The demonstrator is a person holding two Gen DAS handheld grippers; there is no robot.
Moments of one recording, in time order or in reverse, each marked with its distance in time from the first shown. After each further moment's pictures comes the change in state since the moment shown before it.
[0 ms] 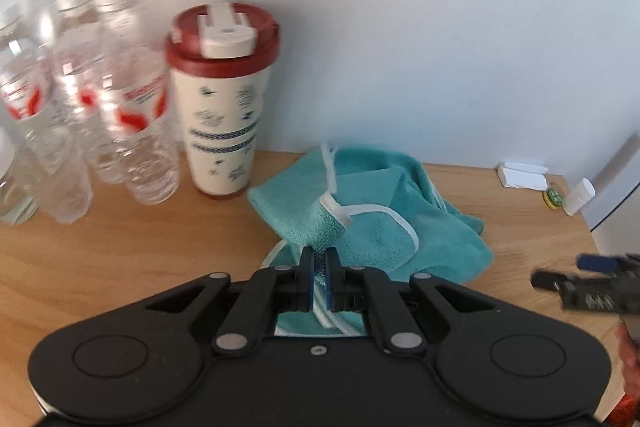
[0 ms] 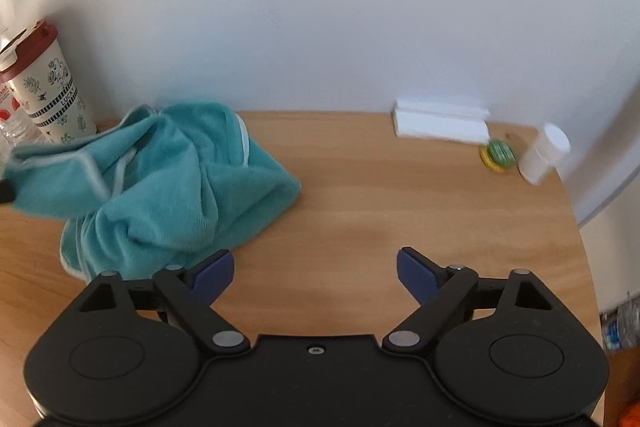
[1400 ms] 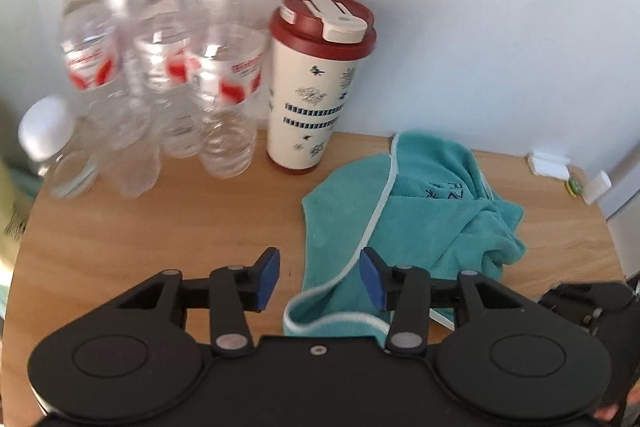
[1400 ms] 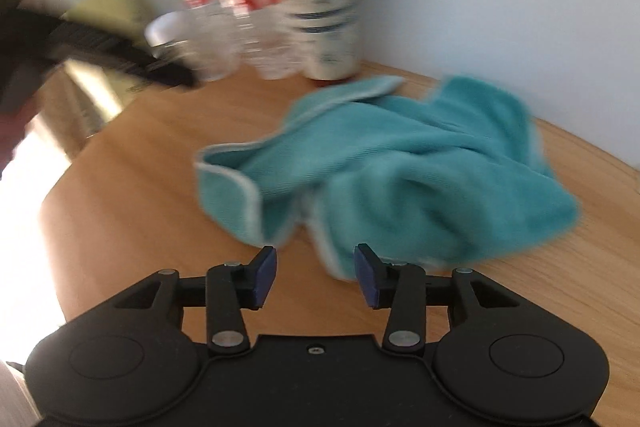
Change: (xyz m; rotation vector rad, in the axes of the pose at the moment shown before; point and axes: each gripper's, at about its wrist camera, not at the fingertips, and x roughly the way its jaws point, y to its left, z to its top) left arm -0.018 0.071 0.016 0.021 0.051 0.027; right arm 0.008 0.127 -0.056 -0.392 0.022 0.537
